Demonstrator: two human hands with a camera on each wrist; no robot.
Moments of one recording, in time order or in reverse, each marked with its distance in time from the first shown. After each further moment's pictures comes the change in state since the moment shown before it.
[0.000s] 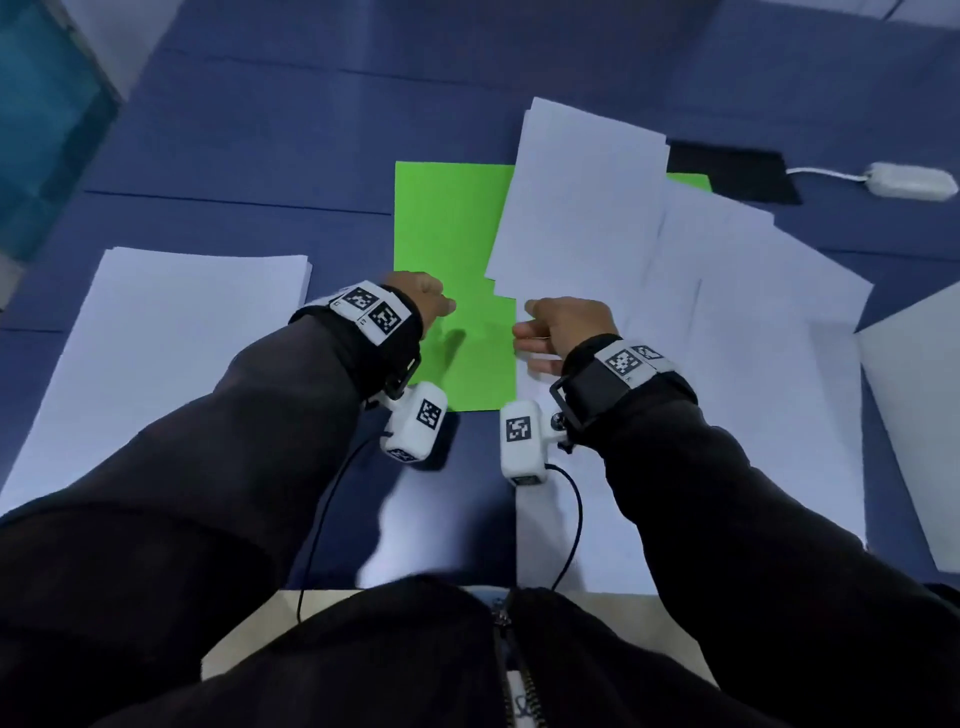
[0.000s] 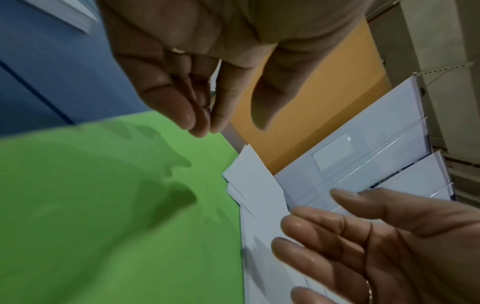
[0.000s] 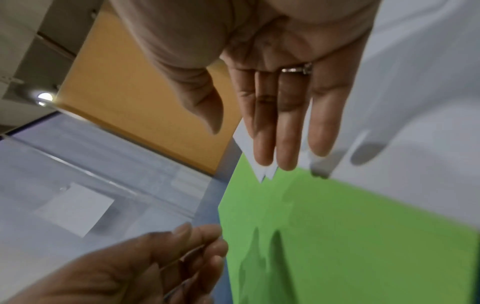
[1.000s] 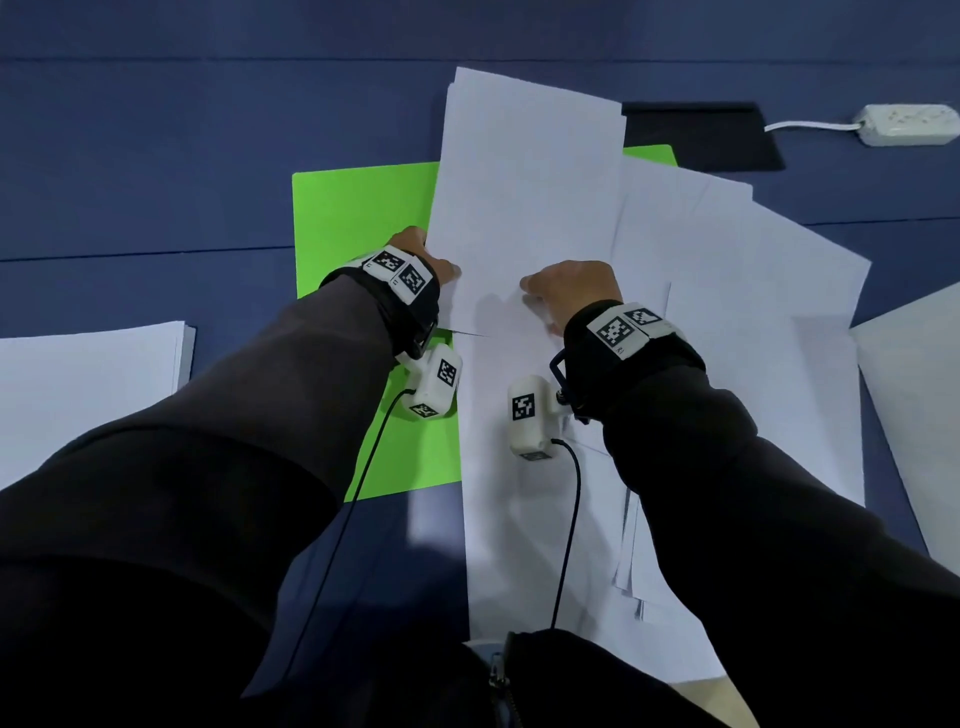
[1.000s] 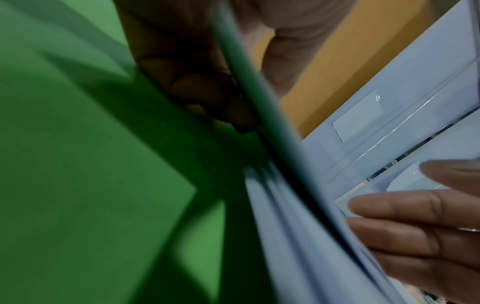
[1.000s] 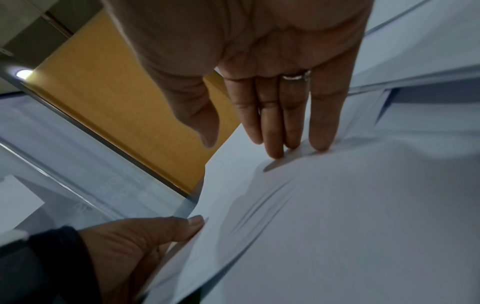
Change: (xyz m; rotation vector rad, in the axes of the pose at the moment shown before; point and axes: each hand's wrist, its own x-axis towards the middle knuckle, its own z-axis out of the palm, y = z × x) left_hand 0.144 0.088 0.057 0.382 0.032 0.003; right_hand 0.107 -0.045 -0.068 -0.526 0.174 -0.149
